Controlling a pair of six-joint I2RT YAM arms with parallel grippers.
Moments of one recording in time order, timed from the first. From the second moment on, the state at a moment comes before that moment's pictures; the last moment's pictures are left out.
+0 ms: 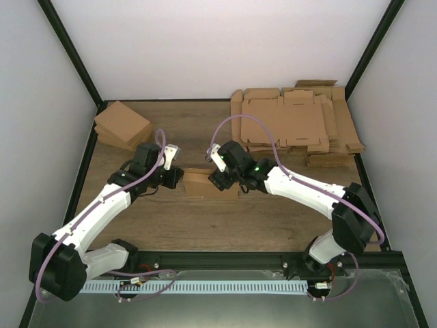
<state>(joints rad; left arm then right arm) -0.42 1.12 0.80 -0.48 0.26 -0.14 0.87 1.52 1.12 -0.41 0.12 -0.11</state>
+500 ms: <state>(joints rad) -0.44 1.14 0.80 -0.47 0.24 -0.28 0.87 1.52 1.12 -0.41 0.11 -0.11</state>
